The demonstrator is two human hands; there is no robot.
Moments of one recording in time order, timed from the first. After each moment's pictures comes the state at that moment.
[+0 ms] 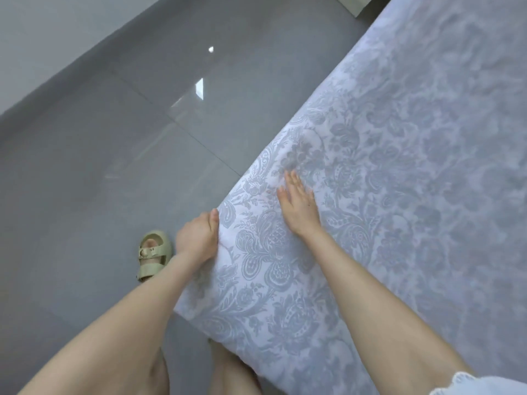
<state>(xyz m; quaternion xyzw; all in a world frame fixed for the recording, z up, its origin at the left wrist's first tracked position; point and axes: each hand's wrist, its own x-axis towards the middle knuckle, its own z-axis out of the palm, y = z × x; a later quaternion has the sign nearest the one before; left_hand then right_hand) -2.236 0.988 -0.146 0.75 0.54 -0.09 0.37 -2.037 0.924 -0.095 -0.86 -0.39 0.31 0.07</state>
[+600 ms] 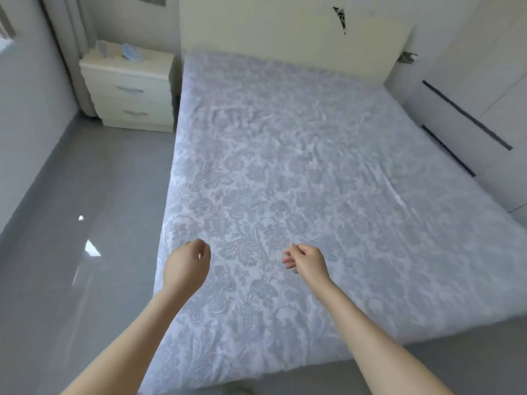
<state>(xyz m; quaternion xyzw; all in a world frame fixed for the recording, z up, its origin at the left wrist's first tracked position) -2.174 0.936 0.132 0.92 0.24 0.02 0.32 -2.106 0.709 0.147 -0.86 0.07 0.15 0.48</state>
